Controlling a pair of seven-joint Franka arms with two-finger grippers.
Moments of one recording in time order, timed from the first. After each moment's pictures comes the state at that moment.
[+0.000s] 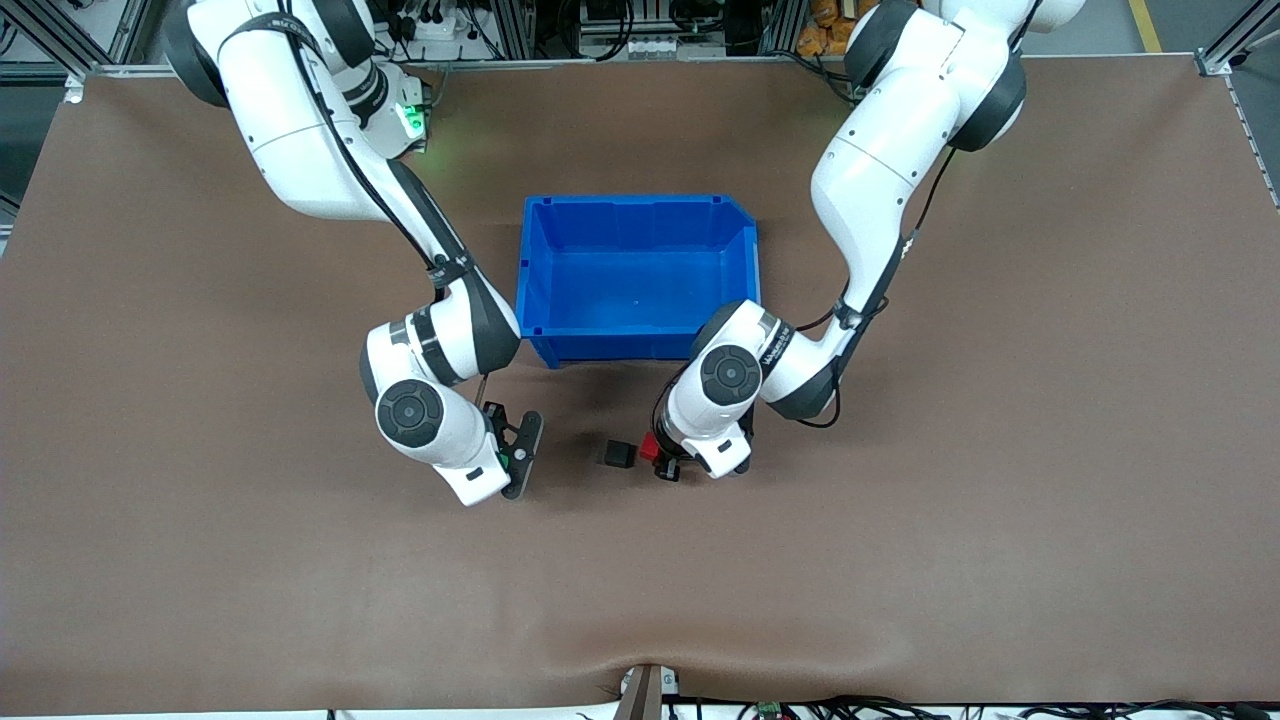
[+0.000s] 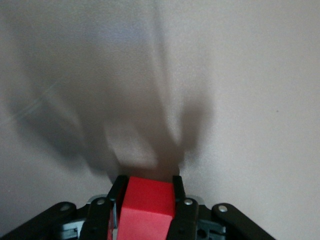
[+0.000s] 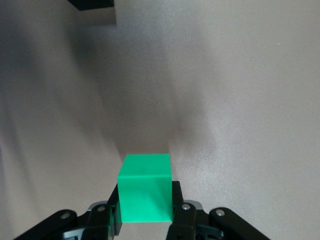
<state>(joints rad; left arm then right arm) -0.52 1.06 -0.17 -1.12 -0.01 2.34 -2.04 0.40 0.83 0.00 -1.34 0.05 2.12 -0.94</state>
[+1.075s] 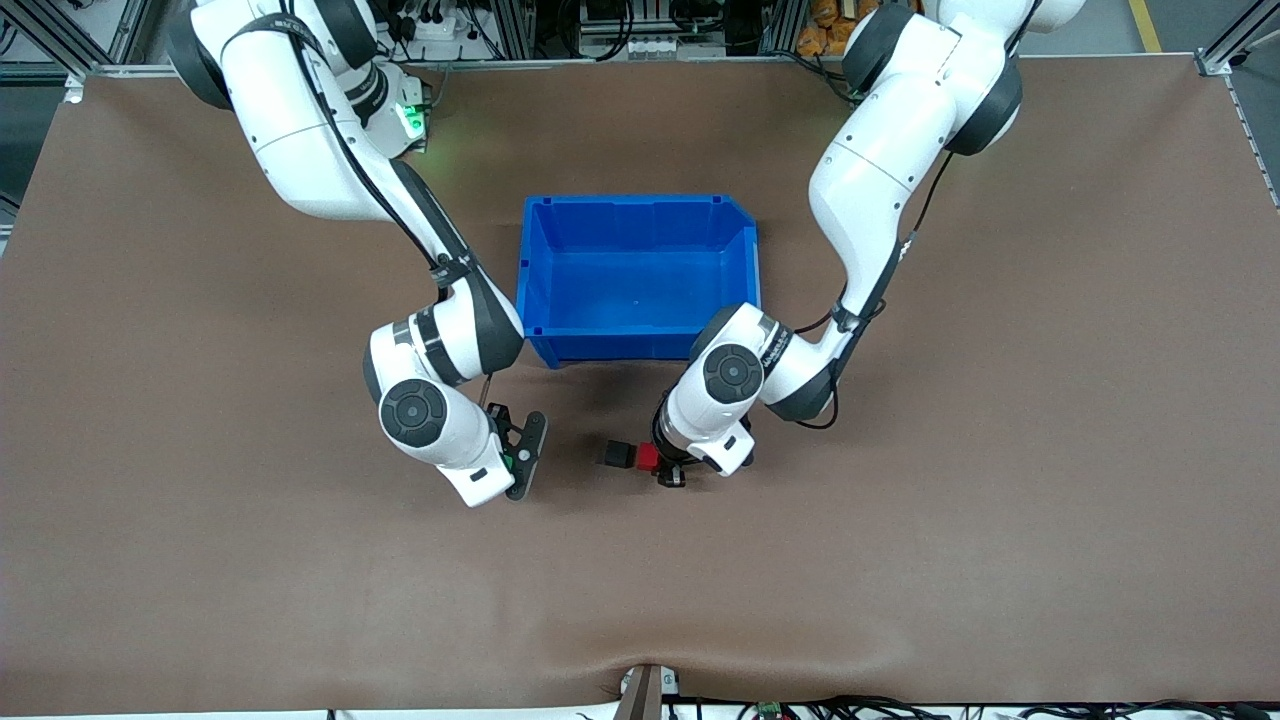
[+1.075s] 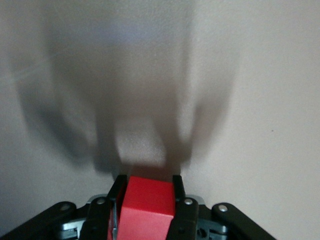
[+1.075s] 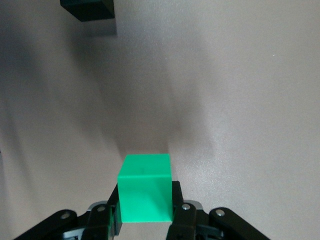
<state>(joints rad) -0.52 1.08 -0.17 -1.11 -0.02 2.40 -2.25 0.41 0.84 0.00 -1.32 0.05 2.12 -0.93</state>
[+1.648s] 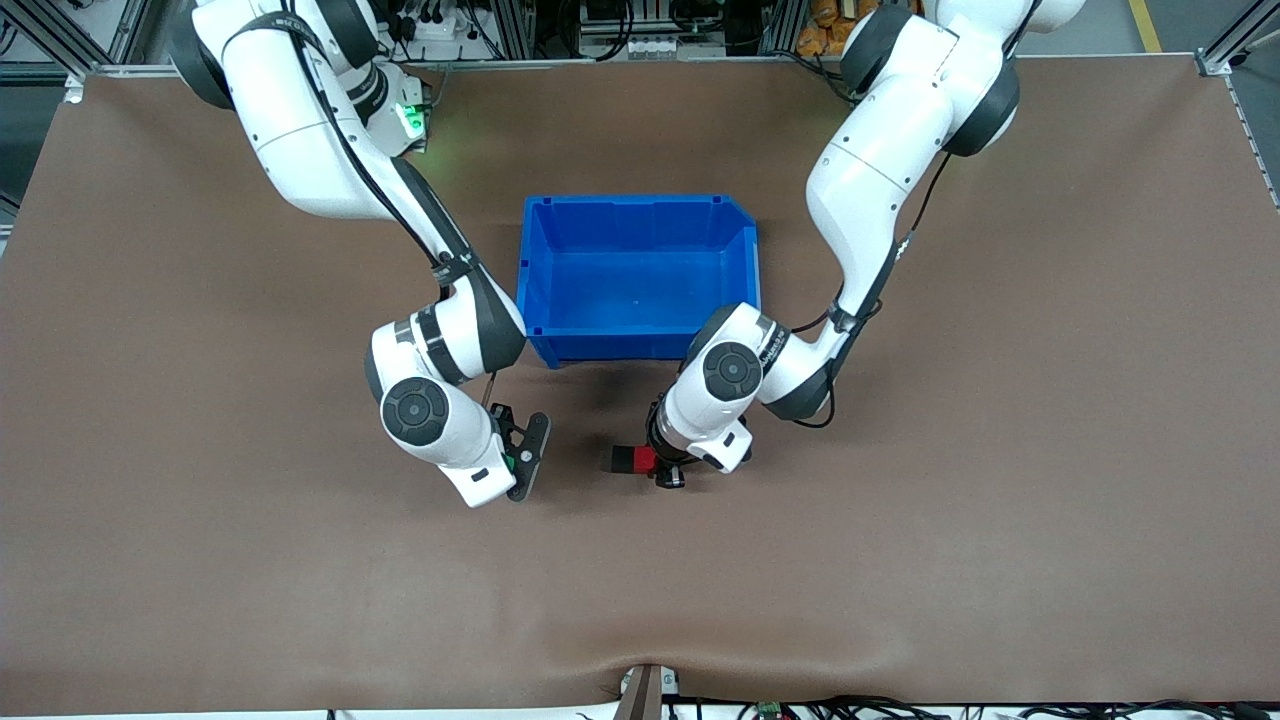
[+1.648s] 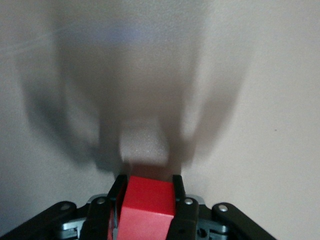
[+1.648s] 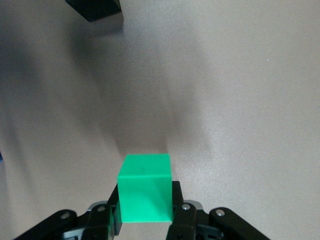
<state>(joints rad) -0.53 1.09 -0.18 -1.11 -0.03 2.43 -2.31 0.41 0.84 0.00 -1.32 0.06 2.12 -0.91</state>
